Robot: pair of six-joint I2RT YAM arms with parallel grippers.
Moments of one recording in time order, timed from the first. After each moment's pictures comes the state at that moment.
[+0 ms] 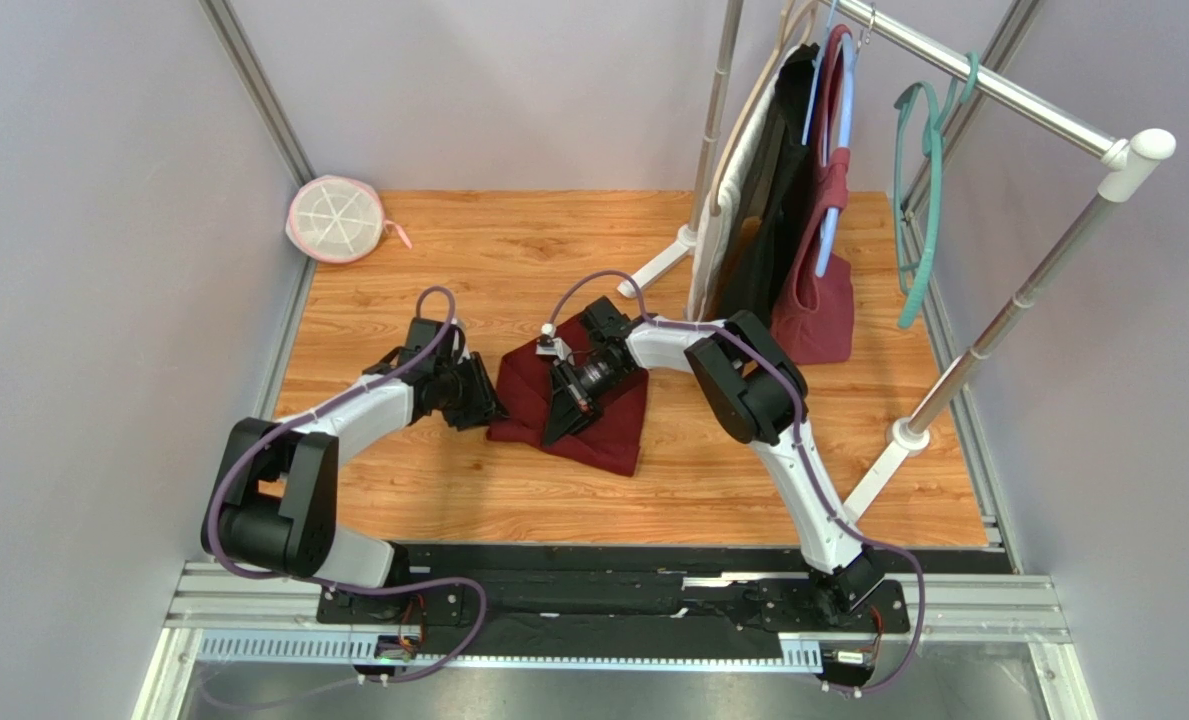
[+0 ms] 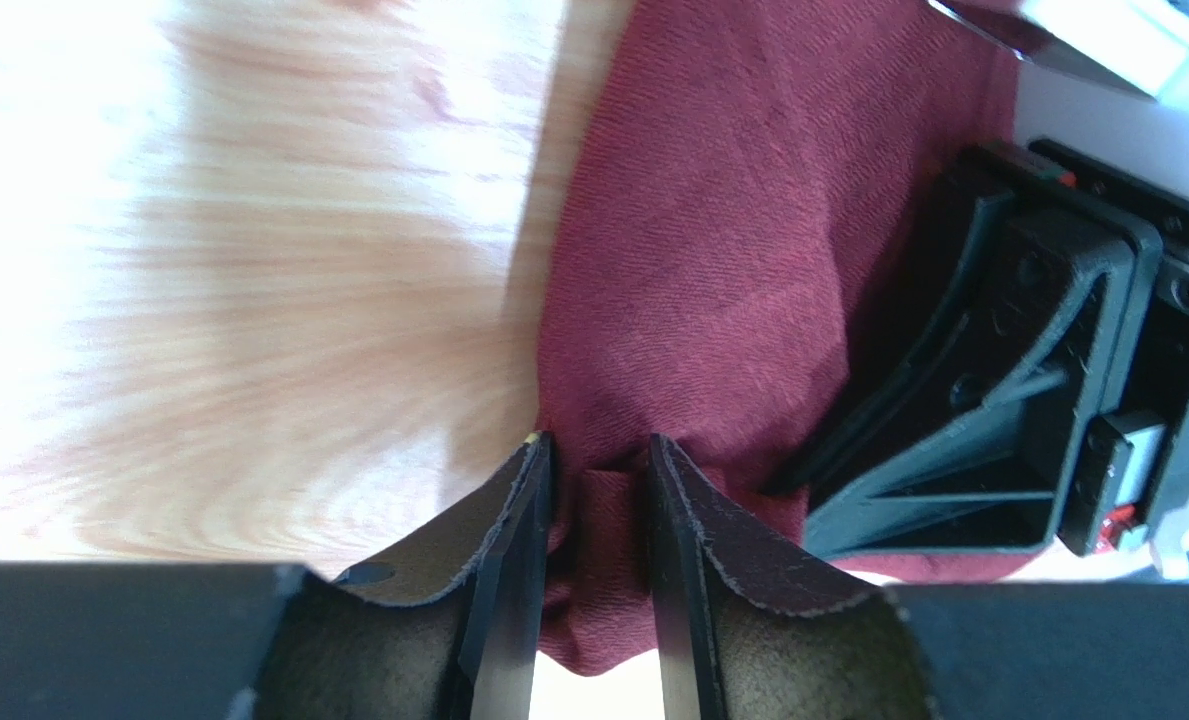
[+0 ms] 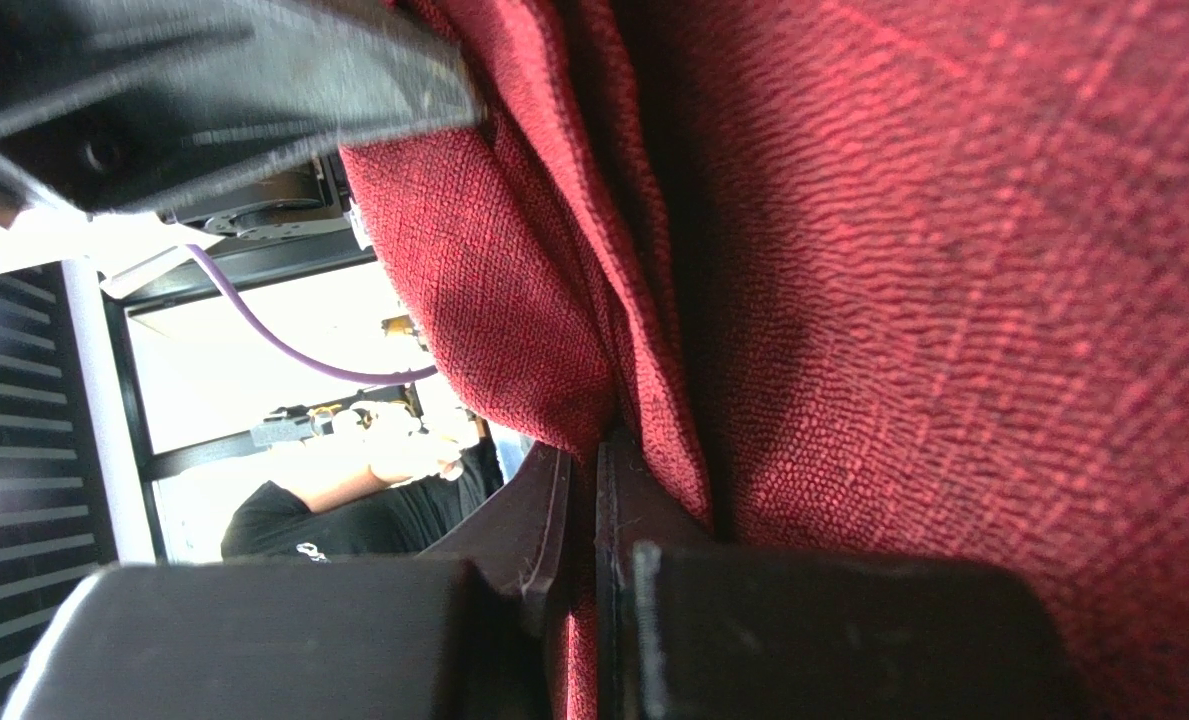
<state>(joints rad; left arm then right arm) -0.23 1.43 0.69 -0.27 0.25 -0.61 0.66 2.43 1.64 -0.44 -1.20 0.33</state>
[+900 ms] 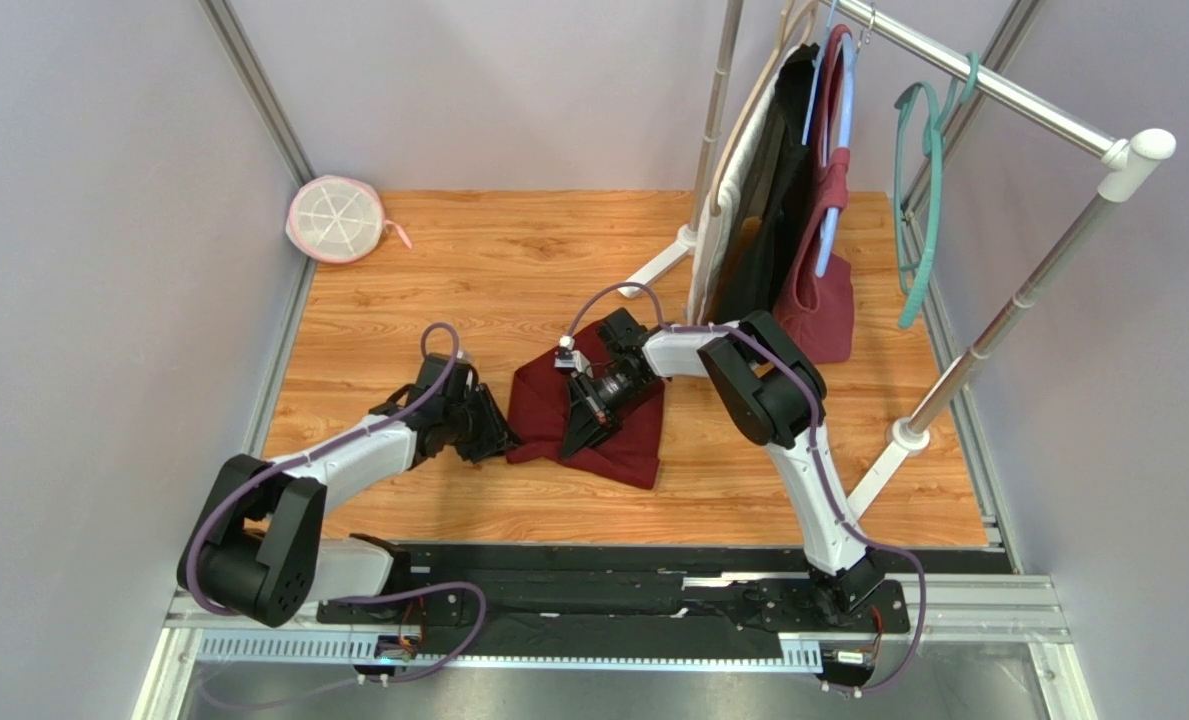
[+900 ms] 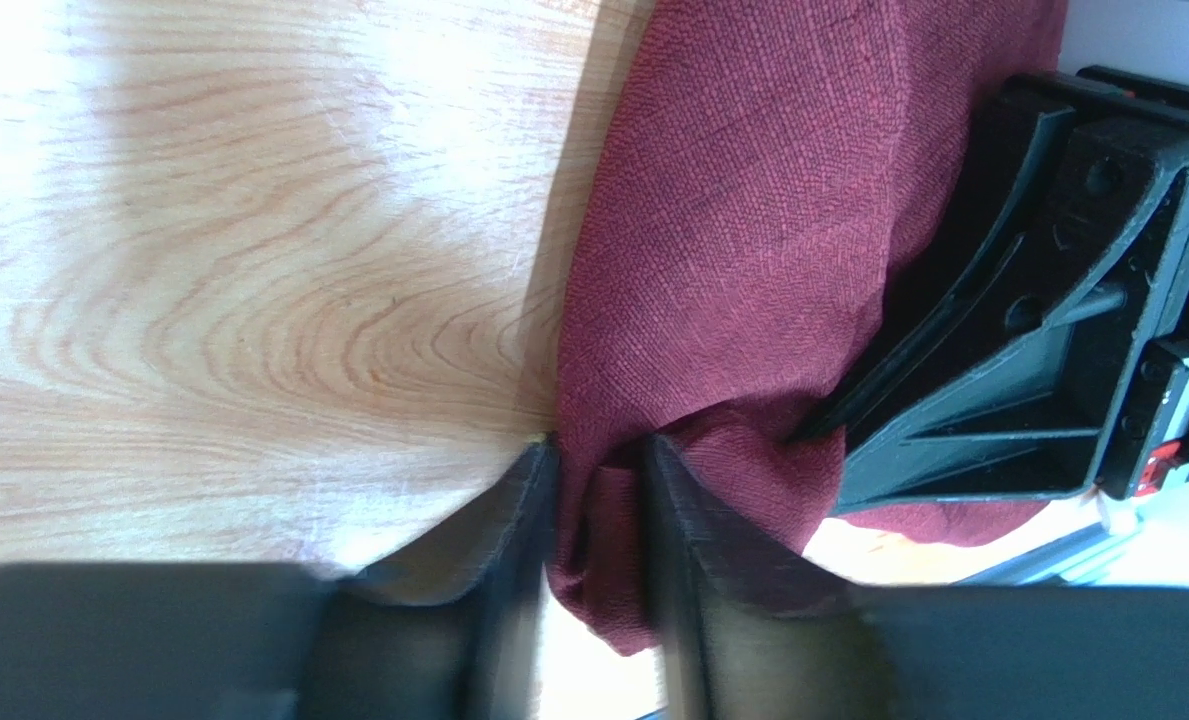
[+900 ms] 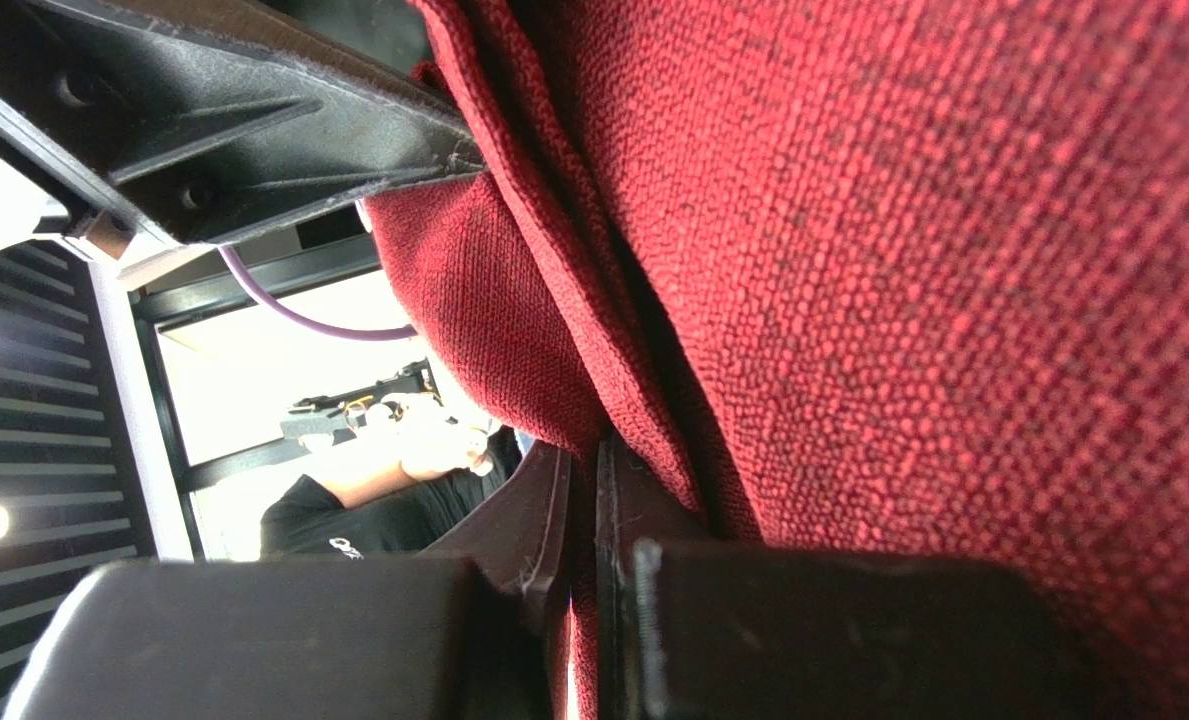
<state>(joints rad) -0.35 1.29 0.50 -0.18 0.23 -0.80 0.64 2.33 1.46 -0.43 -1.19 0.32</state>
